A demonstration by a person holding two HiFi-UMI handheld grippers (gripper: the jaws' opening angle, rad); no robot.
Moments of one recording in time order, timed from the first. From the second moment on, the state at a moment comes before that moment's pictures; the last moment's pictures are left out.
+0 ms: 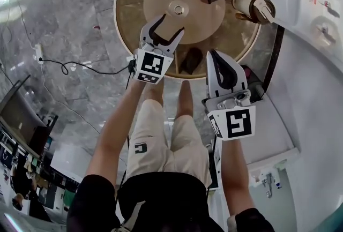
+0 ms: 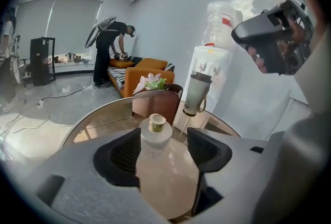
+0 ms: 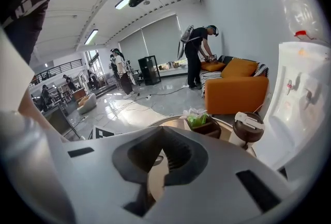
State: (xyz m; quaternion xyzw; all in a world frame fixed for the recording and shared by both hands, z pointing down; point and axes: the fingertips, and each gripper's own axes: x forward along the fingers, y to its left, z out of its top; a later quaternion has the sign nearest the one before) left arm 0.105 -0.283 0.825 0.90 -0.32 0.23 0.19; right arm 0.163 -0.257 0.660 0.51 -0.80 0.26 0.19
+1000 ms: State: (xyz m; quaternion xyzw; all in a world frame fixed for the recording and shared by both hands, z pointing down) left arm 0.132 -0.317 0.894 0.90 -0.32 0.26 0.16; right arm 0.176 -0.268 0.690 0.52 -0.78 0.28 0.20
